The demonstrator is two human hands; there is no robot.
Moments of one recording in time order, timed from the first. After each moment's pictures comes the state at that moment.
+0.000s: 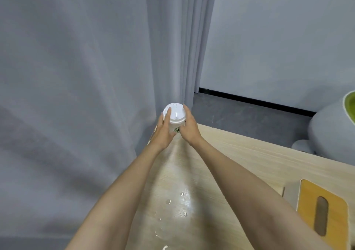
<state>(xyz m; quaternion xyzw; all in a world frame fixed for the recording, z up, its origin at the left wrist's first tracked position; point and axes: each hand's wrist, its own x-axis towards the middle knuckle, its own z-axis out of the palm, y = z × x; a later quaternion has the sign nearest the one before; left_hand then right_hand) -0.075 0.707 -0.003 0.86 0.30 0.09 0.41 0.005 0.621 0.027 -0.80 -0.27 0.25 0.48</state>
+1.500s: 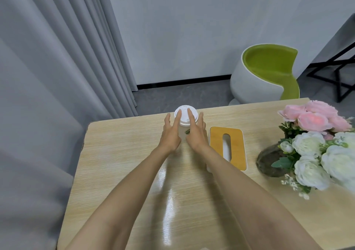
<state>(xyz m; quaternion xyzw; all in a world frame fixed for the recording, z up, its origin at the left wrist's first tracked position) 0.007 0.437 0.005 0.91 0.10 -0.04 0.39 0.035 0.324 0.025 -0.93 -0.11 0.11 0.32</state>
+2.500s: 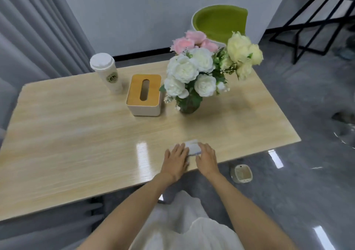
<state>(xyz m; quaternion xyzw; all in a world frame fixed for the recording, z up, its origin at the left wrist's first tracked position) -0.198 0.077 -0.096 0.97 -0.08 -0.19 0.13 -0.169 -0.066 -0.103 -0.95 -0.01 0.18 0.24</state>
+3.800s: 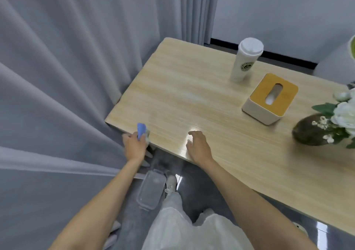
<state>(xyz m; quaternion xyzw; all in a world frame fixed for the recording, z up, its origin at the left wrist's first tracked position) -0.414 0.385 -0.081 0.69 0.63 0.15 0.32 -0.260 0.237 -0.064 -0.87 -0.31 0.30 0.25</state>
